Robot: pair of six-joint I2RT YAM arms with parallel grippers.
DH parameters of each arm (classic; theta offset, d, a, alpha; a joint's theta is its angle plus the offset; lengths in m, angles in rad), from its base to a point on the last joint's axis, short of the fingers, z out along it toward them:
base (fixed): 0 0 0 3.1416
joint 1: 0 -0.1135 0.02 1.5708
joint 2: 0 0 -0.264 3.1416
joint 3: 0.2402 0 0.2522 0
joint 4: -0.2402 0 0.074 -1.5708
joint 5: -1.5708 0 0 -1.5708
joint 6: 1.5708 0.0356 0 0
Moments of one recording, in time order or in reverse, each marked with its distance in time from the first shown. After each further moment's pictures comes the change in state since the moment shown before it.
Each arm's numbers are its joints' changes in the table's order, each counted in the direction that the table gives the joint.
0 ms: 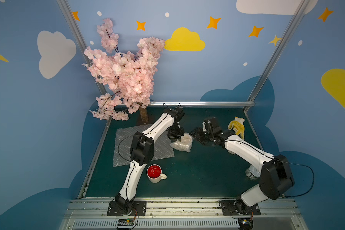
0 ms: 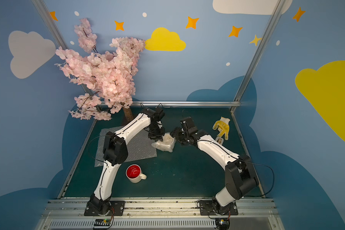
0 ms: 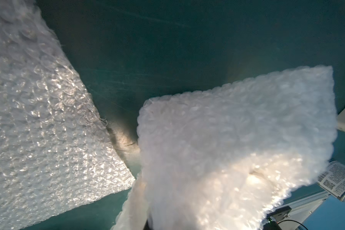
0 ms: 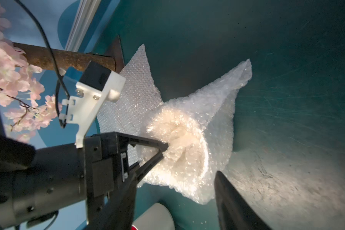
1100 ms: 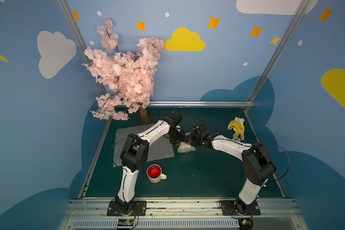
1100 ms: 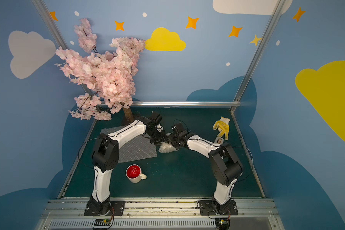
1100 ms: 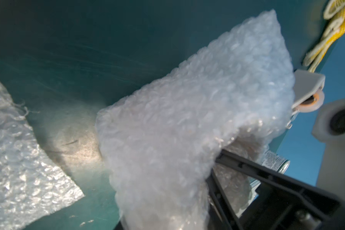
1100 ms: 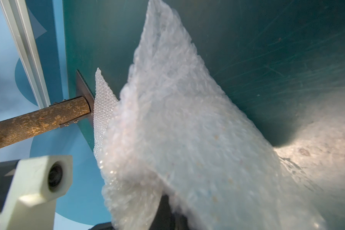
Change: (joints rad) left arm 0.007 -0.224 -0.457 0.452 -0.195 -0.193; right arm -0.071 0.236 -0.008 0.156 -0.126 0.467
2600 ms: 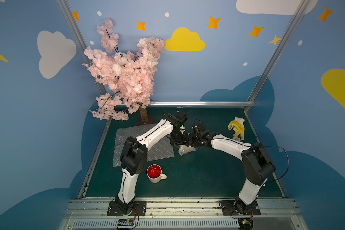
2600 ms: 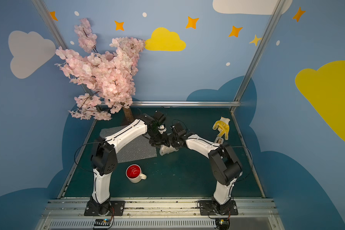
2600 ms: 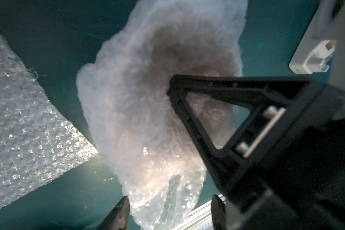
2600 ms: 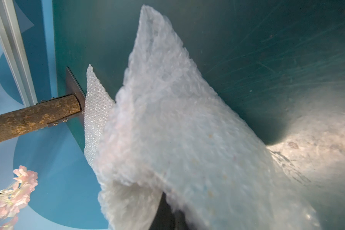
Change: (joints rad) left arm 0.078 -0.060 0.074 -0.229 0.084 0.187; right arm -0.011 0.007 0.031 -0.062 -0.016 -0.014
